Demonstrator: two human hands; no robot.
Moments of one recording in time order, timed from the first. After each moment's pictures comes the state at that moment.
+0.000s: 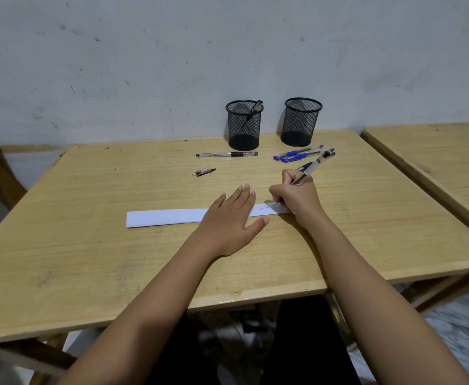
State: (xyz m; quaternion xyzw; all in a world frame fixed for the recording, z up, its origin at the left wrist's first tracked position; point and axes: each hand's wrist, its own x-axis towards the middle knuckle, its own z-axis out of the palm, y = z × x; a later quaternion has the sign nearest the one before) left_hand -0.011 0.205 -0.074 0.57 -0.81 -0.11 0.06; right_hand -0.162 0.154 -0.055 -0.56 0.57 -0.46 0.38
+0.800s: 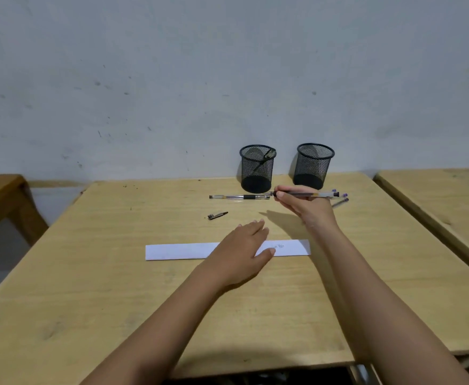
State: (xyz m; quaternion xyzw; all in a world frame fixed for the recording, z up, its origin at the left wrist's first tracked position) left_hand -0.005 0.173 -0.056 0.54 -0.82 -0.14 0.14; right_hand -0.165 0.104 -0.024 -0.51 0.40 -0.55 0.53
